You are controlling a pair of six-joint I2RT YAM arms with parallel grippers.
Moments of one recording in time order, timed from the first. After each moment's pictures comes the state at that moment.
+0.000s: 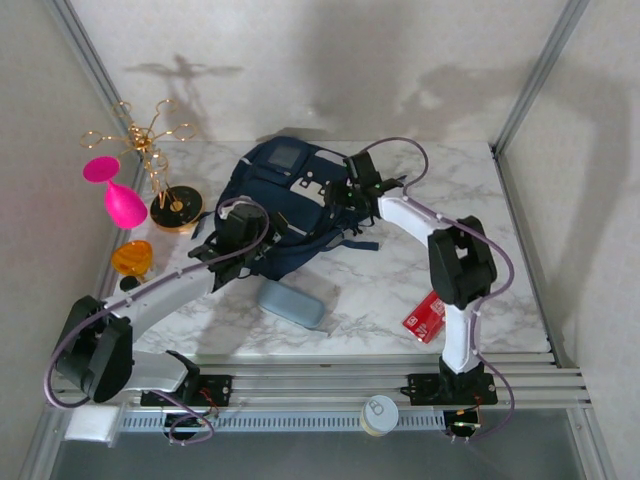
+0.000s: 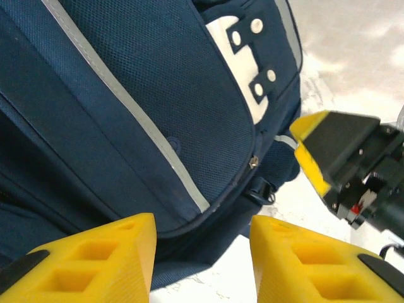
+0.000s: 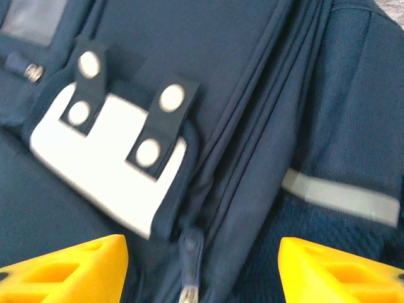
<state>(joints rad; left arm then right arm) -0.52 1.35 0.83 -0.07 -0.12 -1.08 0.50 2.03 1.57 -0.39 -0.02 0.58</state>
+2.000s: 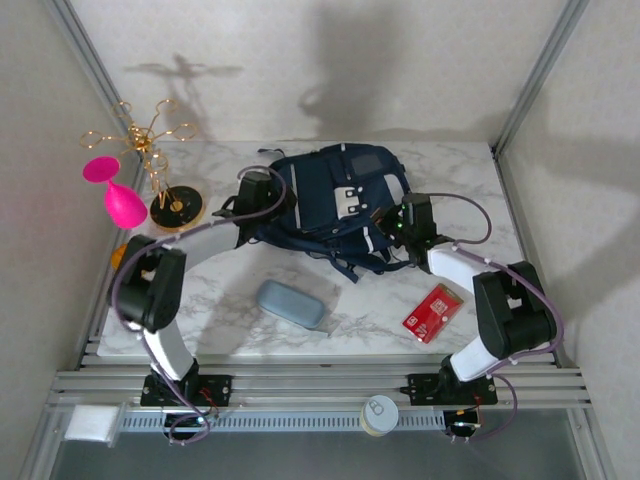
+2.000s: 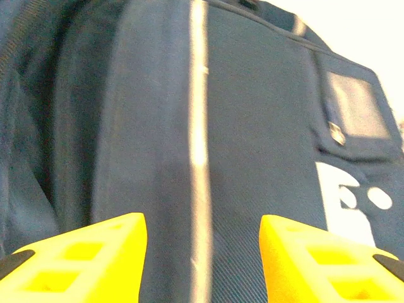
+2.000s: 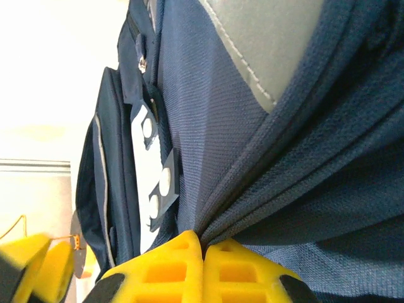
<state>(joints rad) -0.42 1.72 1.09 0.04 0.01 -0.79 0.35 1.55 0.79 0.22 -0.19 1.05</state>
